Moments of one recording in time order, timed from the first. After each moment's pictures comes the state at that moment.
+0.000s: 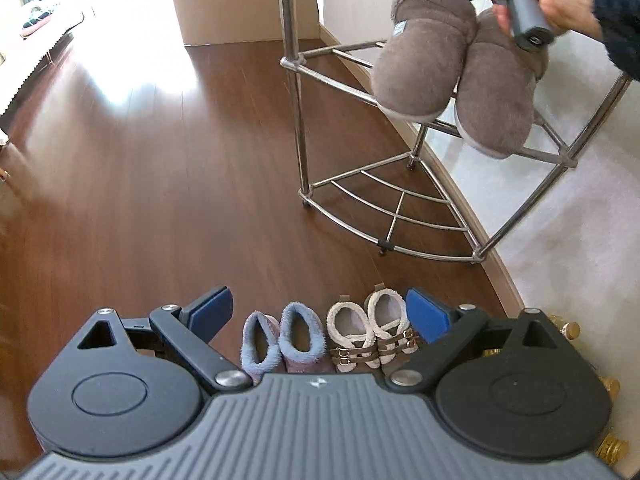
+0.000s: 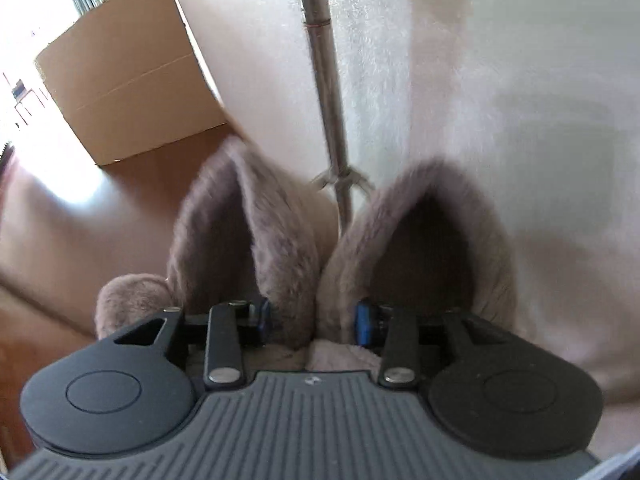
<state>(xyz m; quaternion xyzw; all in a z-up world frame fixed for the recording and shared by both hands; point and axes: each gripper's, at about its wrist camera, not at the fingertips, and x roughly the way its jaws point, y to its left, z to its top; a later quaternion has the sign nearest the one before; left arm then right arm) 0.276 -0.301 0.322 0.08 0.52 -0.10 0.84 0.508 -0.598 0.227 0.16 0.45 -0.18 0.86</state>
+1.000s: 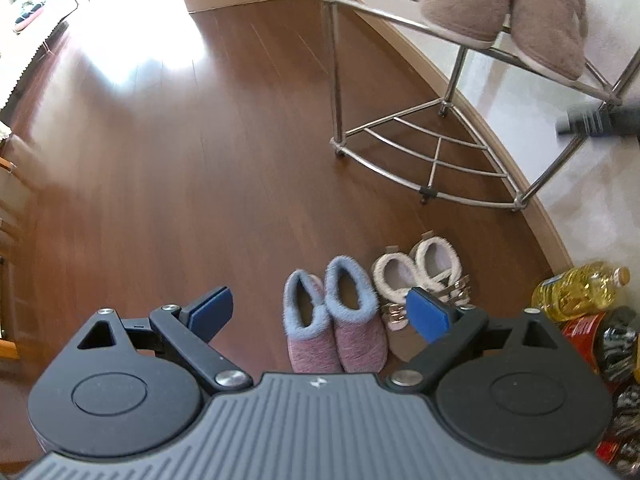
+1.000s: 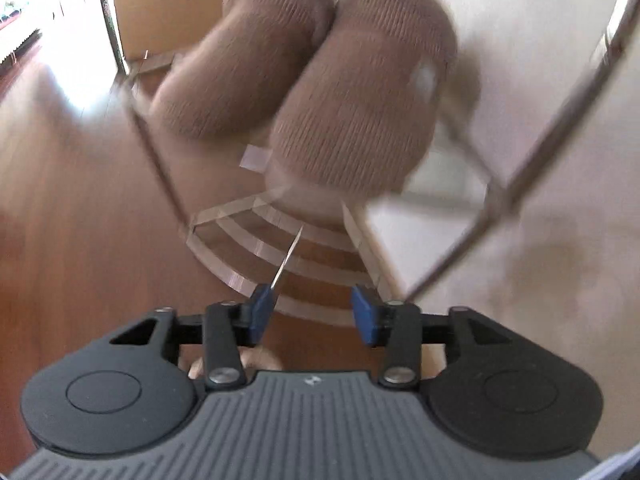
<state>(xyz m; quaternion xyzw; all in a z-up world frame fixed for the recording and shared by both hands) 0.275 -0.206 0.255 0.12 0.56 -0.10 0.82 0.269 -0.476 0.139 0.03 0.52 -0.12 0.85</state>
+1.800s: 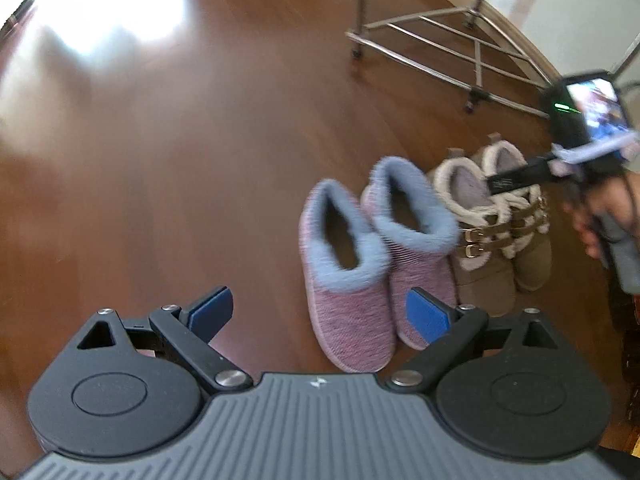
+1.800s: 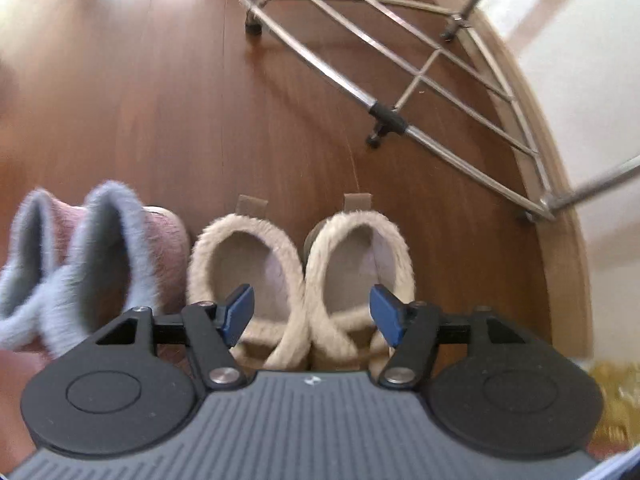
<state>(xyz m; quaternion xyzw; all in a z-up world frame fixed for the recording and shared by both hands) 0.276 -0.164 0.016 0.13 0.59 -0.15 0.78 0.297 -0.369 -0.208 -0.06 0.63 -0.05 0.77</state>
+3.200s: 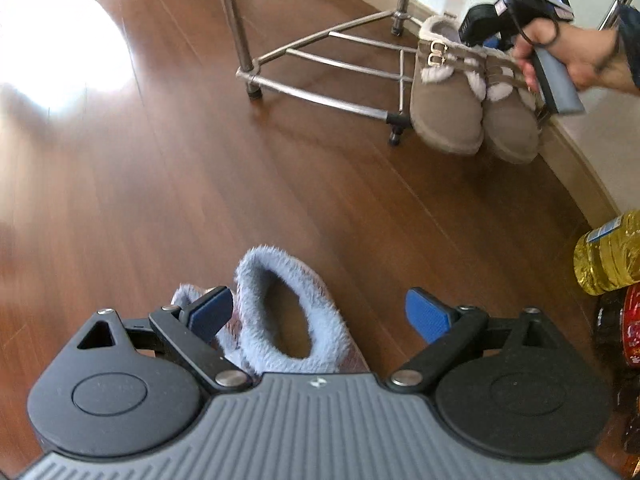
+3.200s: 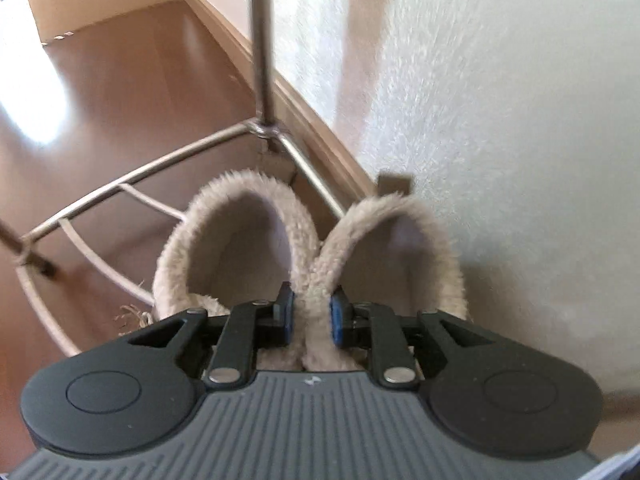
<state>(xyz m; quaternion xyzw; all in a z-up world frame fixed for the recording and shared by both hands) 0.315 -0.285 -0.036 0.14 0.57 -0.19 0.79 0.480 -0.621 -0.185 0.06 0.50 -0.19 0.84</state>
